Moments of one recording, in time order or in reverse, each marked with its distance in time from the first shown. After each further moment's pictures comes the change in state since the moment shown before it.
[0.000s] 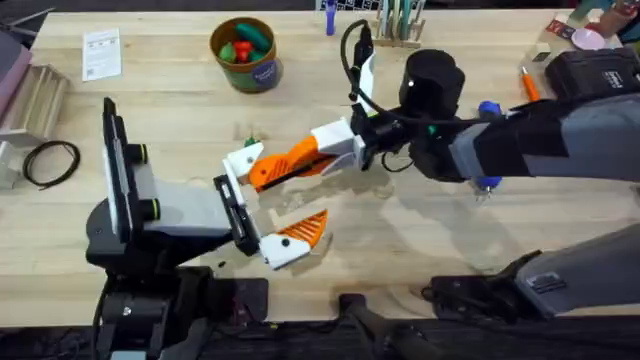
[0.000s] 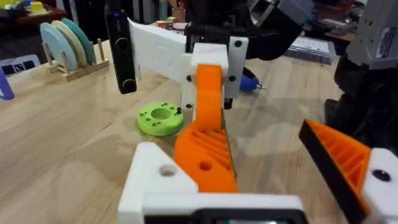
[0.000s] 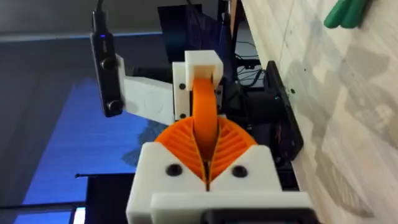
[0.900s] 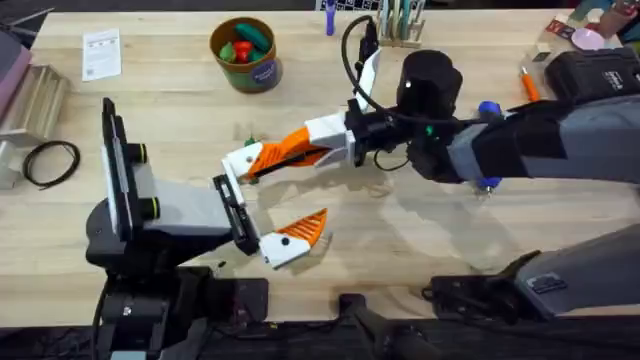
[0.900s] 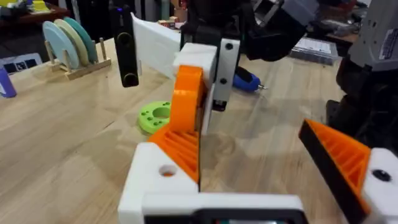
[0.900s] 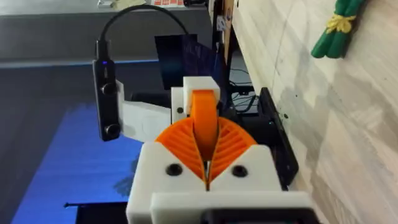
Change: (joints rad) left arm 0.000 0.000 0.000 0.001 -0.007 -0.007; right arm 0.018 0.000 0.003 0.006 0.134 -0.001
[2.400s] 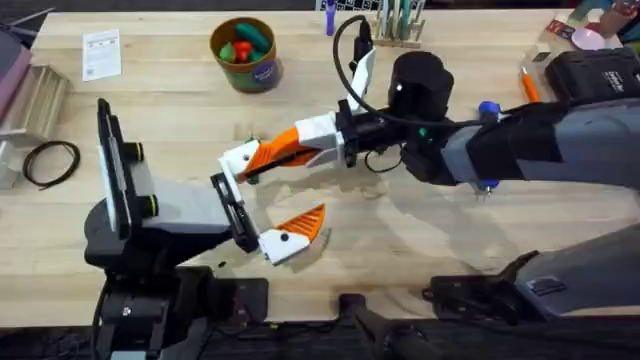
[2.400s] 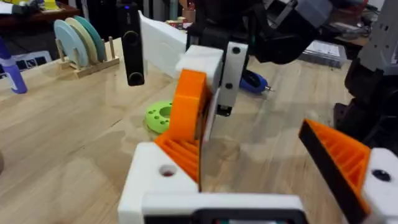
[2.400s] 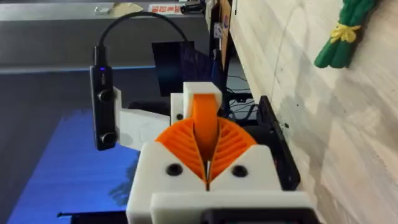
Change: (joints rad) left arm 0.006 0.000 0.000 0.003 -0.023 -0.011; right arm 0.047 0.000 0.017 -0.008 0.074 0.002
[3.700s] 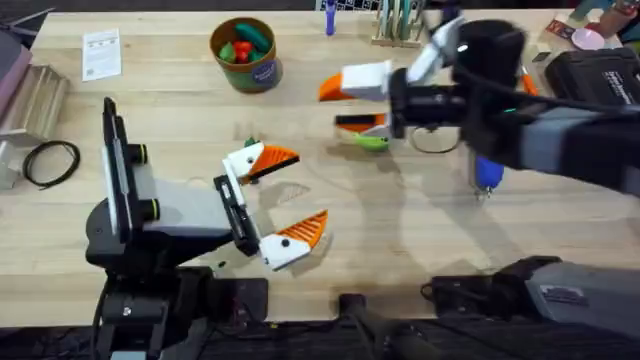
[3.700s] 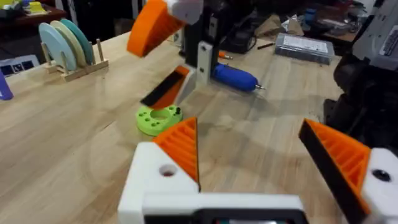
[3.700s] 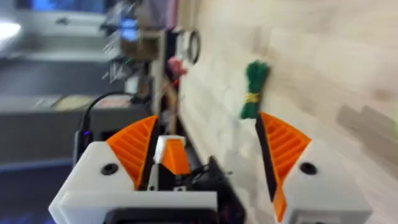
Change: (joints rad) left arm -0.004 0.000 0.001 -0.006 0.031 0.018; right arm -0.250 -0.273 0.010 -0.568 0.206 -0.374
